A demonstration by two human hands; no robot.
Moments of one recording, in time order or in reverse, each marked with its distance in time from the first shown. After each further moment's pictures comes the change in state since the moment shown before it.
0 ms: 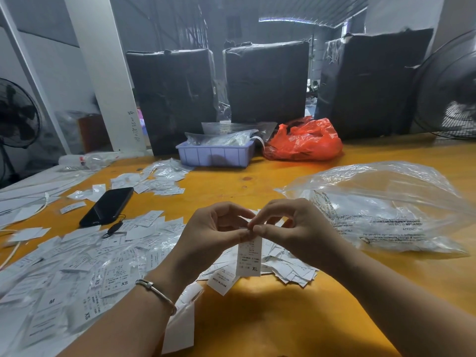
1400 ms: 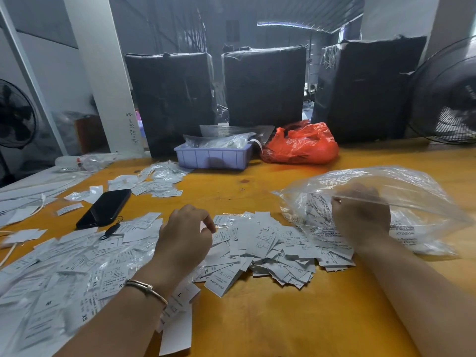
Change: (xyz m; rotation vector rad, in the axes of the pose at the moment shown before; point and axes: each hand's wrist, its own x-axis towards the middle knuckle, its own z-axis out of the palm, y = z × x) left_hand 0.006 -0.015 -0.021 0.926 0.300 -0.163; right_hand 0.007 0.077 -0.060 -0.980 0.445 0.477
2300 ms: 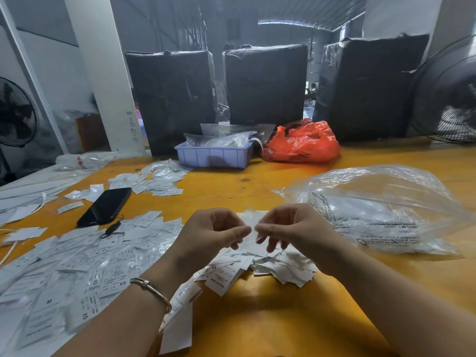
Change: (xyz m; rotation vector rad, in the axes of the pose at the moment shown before) left_hand -0.009 0.018 -0.001 -0.818 -0.291 0.118; right_hand -0.049 -0.064 -0.027 1.194 -0.743 -0.204
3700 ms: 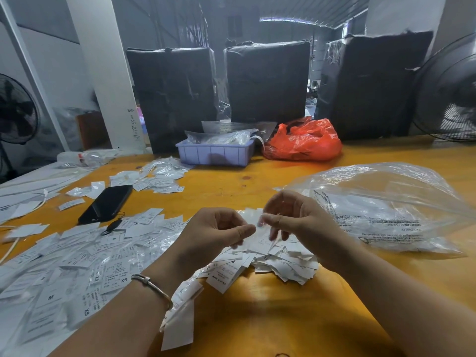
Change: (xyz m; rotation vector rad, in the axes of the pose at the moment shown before) left_hand -0.001 0.003 0.002 -0.002 -0.033 -0.008; right_hand 0.003 0.002 -0.002 0.038 0.024 -0.084
